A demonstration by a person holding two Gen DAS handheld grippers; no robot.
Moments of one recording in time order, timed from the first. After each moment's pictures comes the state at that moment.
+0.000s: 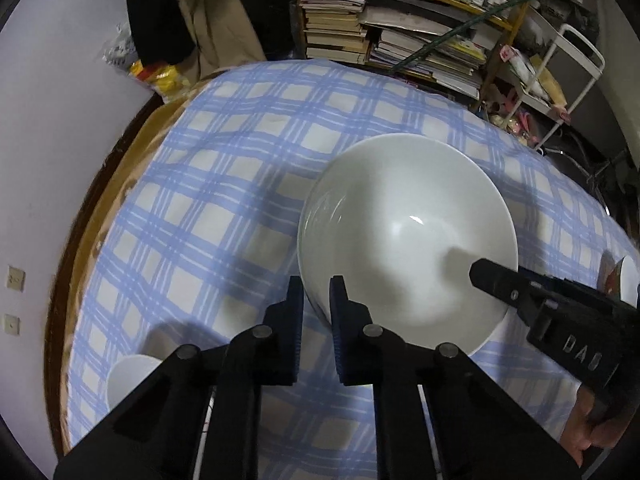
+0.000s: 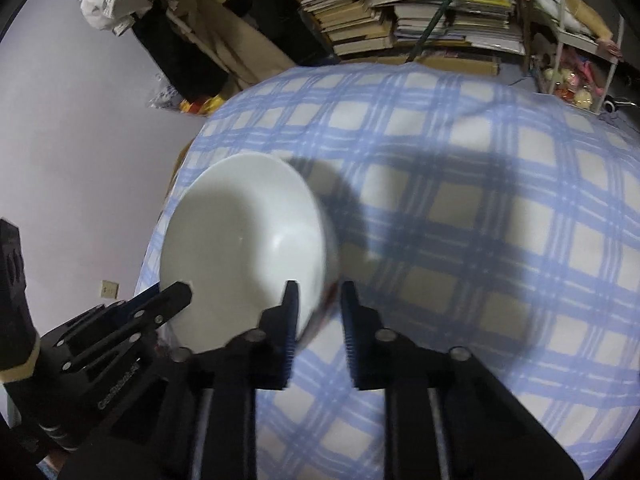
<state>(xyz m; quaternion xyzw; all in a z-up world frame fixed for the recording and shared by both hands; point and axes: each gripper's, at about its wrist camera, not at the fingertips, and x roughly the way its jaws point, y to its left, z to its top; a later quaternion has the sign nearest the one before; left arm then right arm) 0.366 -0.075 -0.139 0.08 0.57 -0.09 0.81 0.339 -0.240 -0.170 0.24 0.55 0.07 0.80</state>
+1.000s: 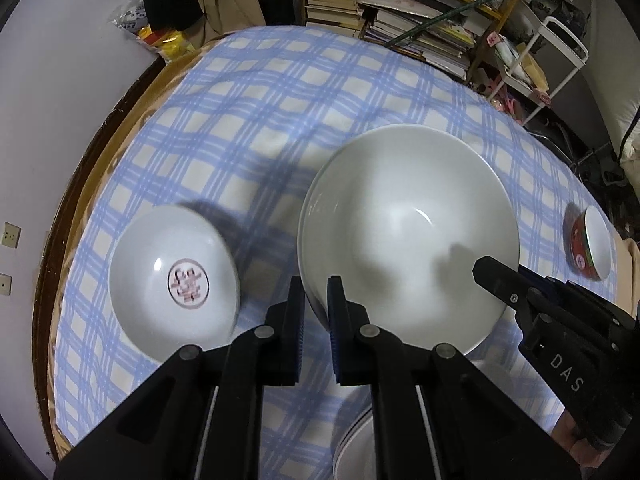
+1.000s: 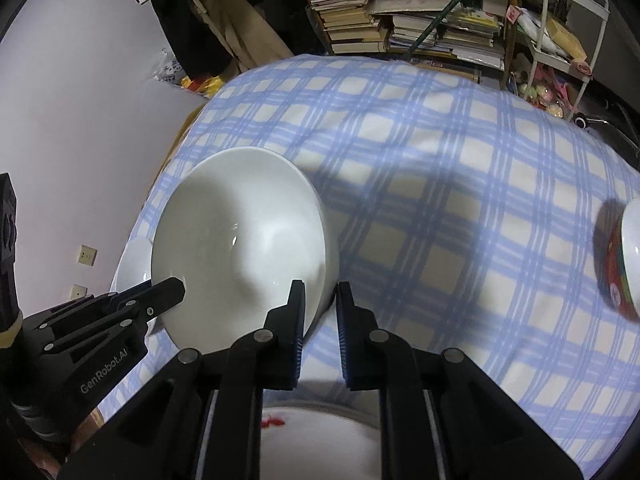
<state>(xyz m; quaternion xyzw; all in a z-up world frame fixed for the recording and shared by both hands) 0.281 -0.052 -0.116 0.06 0.60 -0.10 0.79 0.247 -0.216 -0.129 0.19 0.56 0.04 0.81</state>
